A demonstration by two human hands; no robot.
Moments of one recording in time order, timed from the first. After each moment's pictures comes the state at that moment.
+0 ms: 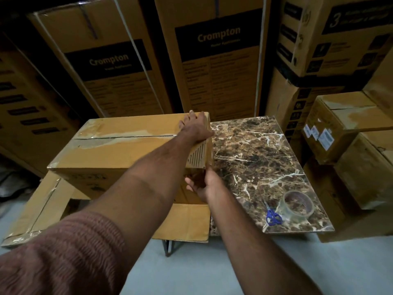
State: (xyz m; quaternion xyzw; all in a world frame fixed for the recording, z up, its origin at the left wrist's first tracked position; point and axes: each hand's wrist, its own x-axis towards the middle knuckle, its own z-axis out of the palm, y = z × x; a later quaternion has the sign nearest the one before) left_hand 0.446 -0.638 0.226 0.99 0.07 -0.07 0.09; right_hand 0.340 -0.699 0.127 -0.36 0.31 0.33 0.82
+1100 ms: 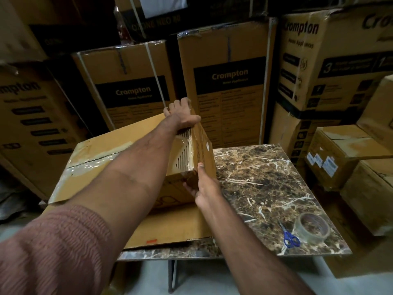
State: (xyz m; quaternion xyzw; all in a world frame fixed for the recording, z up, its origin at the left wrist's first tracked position) left_hand 0.446 -0.546 0.332 0.98 0.07 0.09 0.14; right_hand 0.284 -0.649 0.227 -0.42 0.26 0.18 0.85
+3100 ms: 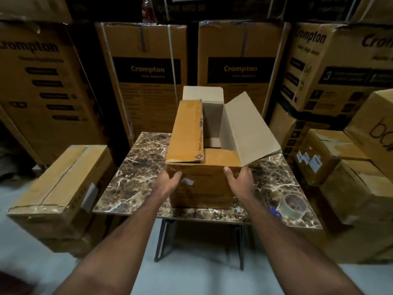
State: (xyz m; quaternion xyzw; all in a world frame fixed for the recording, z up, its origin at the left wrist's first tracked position) left_hand 0.212 -0.489 0.131 0.82 0.22 0.06 0.53; right_hand 0.250 -0.734 0.147 -0.89 0.05 -0.08 0.44
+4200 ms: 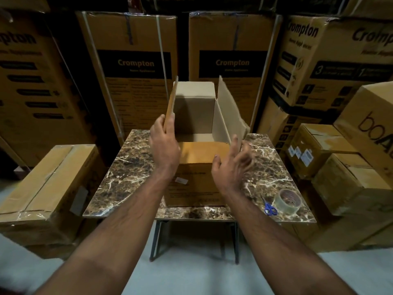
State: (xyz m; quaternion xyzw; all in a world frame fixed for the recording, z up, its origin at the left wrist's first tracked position) left_hand 0.244 -0.523 0.215 0.89 0.11 0.41 0.17; right_hand 0.244 -0.695 0.163 -0.91 0.04 -0.33 0.24
